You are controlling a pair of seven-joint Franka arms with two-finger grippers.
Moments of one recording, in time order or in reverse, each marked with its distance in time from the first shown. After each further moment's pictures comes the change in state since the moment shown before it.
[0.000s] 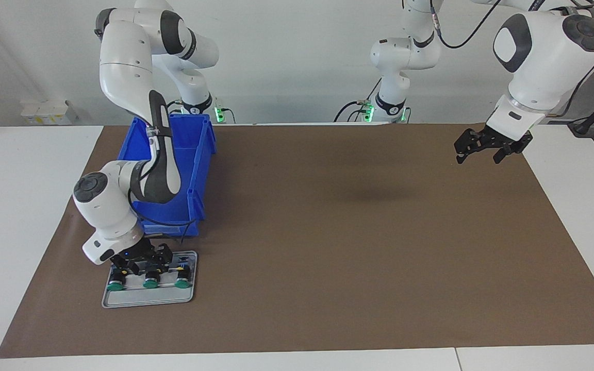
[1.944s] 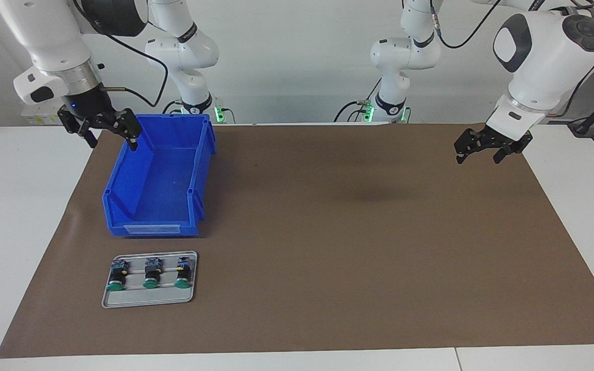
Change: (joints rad) left arm 0.000 0.000 0.000 0.000 0.000 0.000 0.000; right arm 0.025 -0.573 0.000 0.021 -0.158 -0.653 0.288
